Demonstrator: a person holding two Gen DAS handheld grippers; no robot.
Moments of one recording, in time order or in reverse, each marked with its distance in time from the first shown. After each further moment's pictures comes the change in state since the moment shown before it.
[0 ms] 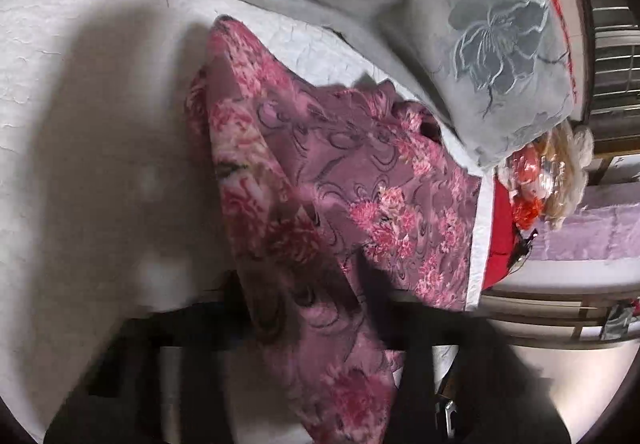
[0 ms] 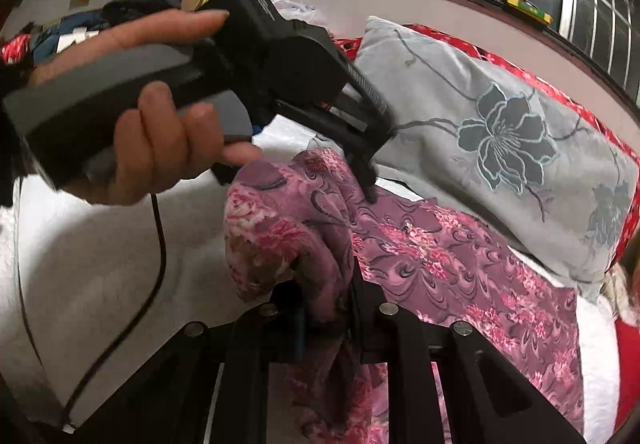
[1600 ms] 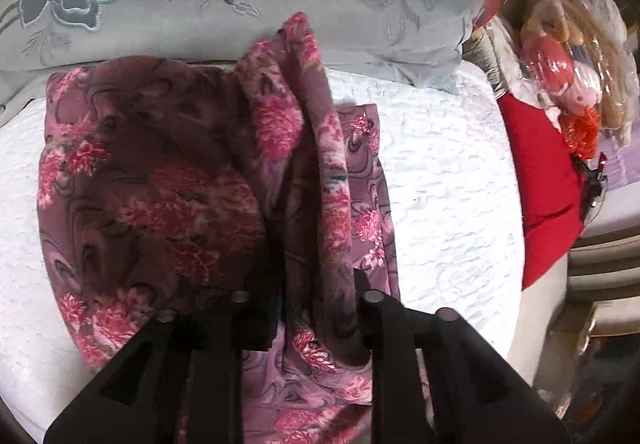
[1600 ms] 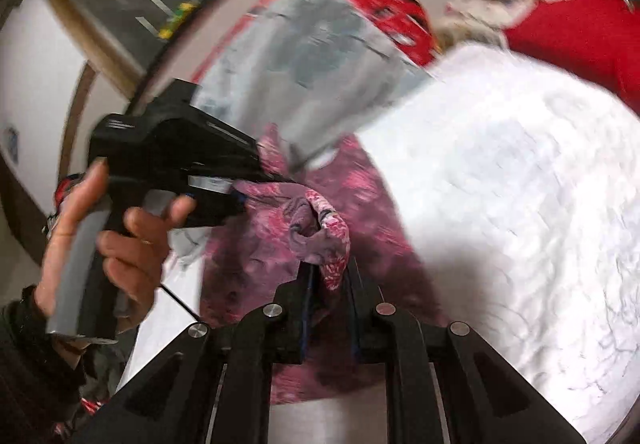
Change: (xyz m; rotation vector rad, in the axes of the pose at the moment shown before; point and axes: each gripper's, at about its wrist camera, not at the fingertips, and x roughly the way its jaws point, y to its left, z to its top) left arm 0.168 -0.296 -0.051 0.325 -0.041 0.297; right arm -0.105 -0.295 -0.189 1.096 -0.022 0.022
